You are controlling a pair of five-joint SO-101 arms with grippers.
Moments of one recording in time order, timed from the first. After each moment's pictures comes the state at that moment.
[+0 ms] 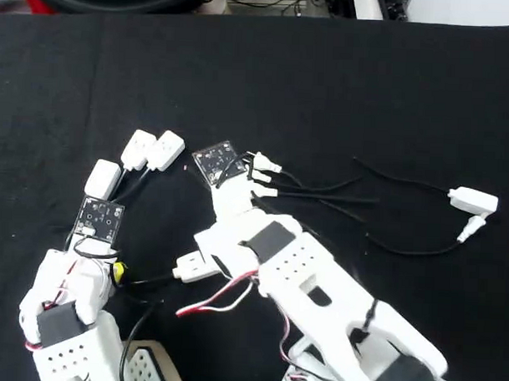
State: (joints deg) left arm -27.8 -104.1 92.1 75.8 -38.2; right arm -41.8 -31.4 53.7 52.4 -15.1
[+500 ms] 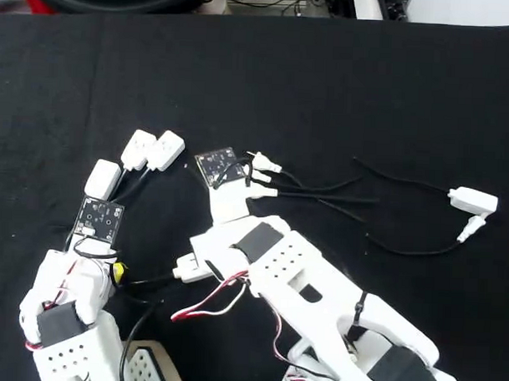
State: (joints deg) left arm -28.0 -104.1 92.4 75.7 -38.1; right arm -44.1 -27.0 53.7 52.1 -23.5
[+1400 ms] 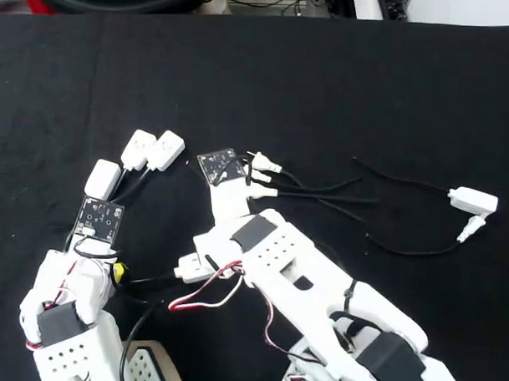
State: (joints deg) left arm -28.0 -104.2 92.7 75.7 -38.1; right arm -42.8 -21.1 52.0 53.4 -23.6
